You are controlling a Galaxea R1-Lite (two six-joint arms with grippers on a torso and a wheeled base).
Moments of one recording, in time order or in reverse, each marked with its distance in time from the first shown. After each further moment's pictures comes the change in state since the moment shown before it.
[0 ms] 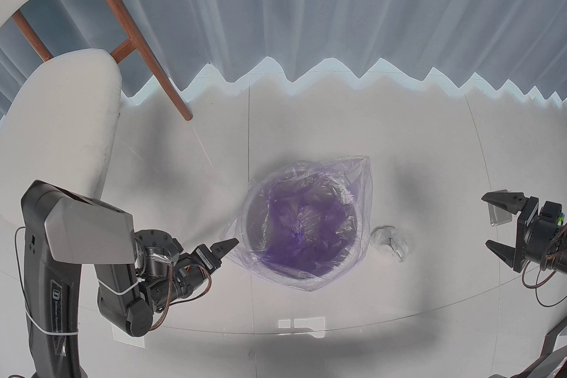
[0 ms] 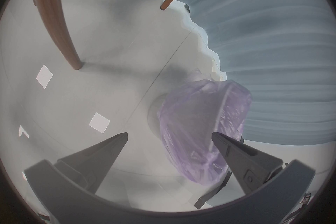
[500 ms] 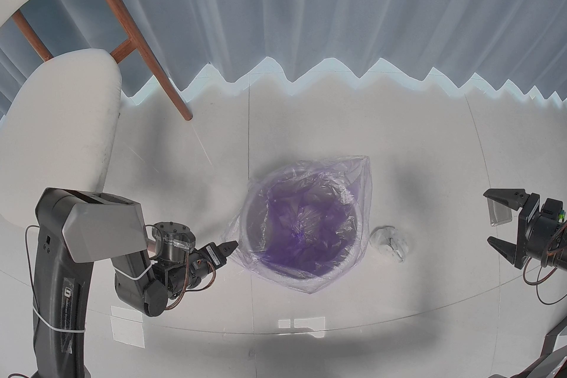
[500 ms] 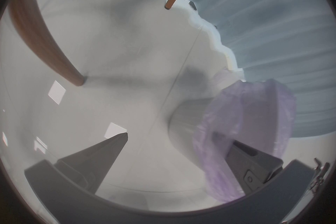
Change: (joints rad) left arm 0.031 0.091 -0.252 0.300 0.110 0.187; right arm -0.018 0.007 -0.013 -0.002 0.003 -0.002
